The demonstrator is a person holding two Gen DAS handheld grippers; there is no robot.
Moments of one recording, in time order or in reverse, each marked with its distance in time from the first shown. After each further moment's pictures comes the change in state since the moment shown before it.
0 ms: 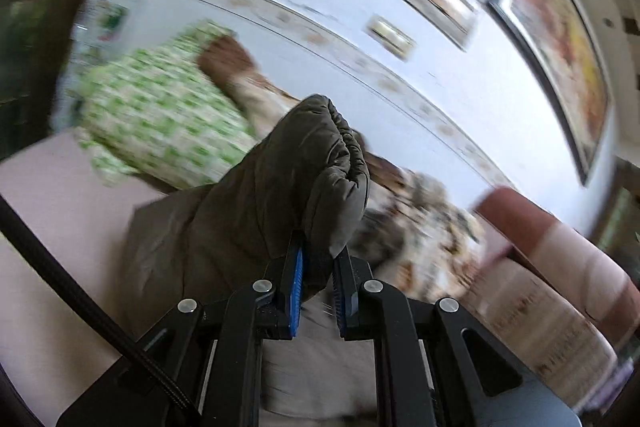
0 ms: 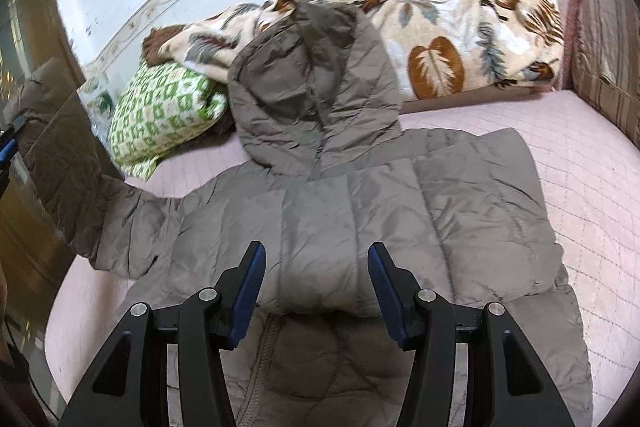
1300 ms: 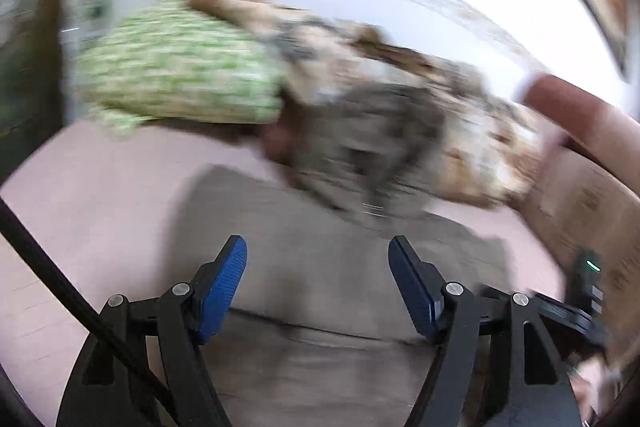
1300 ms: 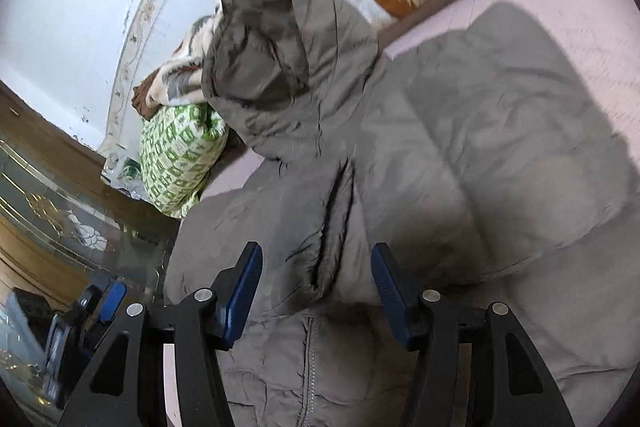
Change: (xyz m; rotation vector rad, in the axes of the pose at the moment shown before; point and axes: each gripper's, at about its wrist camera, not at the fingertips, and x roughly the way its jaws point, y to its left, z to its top) left arm 0.046 -0.005 -0.102 0.177 0.205 0.307; right arm 0.045 -0.052 -0.007 0.408 0.148 0.268
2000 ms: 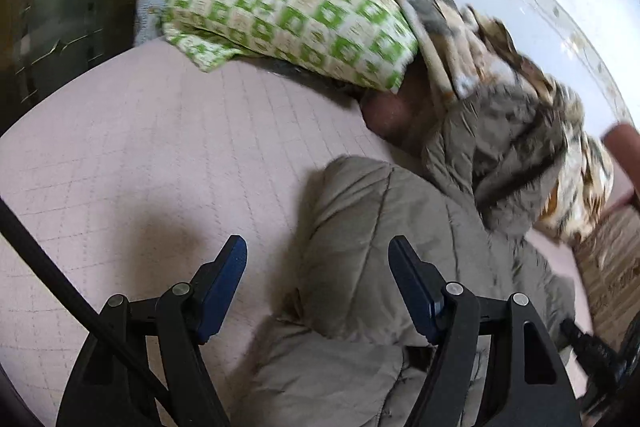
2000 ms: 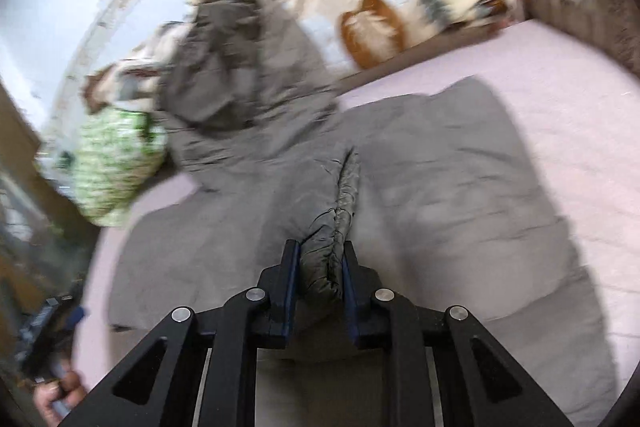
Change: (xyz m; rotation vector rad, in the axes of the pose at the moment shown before) left arm 0.067 0.084 -0.007 -0.176 0.135 0.131; right arm -0.002 0.007 0.018 -0.155 -0.148 -0.341
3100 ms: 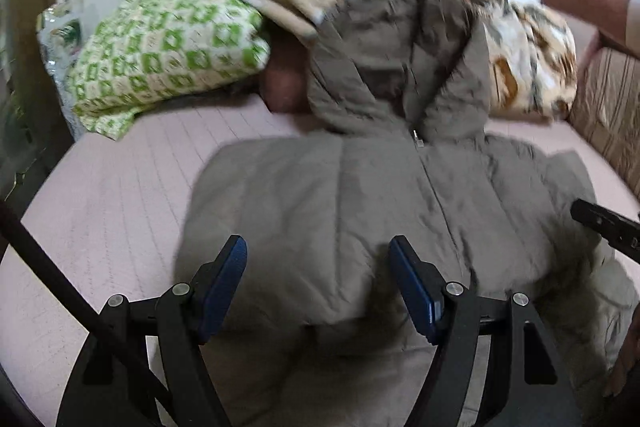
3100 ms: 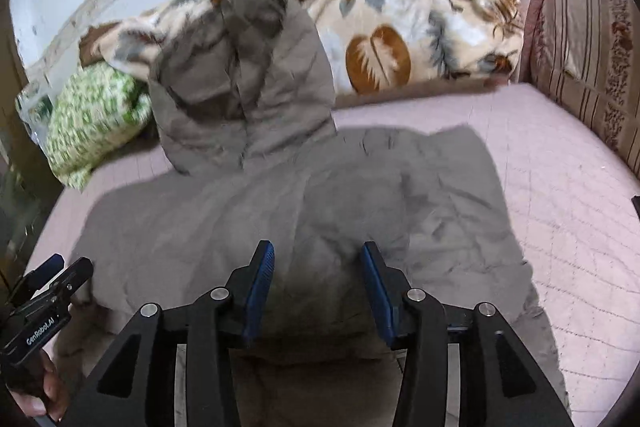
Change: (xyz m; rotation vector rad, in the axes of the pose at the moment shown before) left arm 0.020 -0.126 -0.056 0.444 0.000 0.010; right arm 0.002 0.021 -0.004 -0.206 -0.030 -0.127
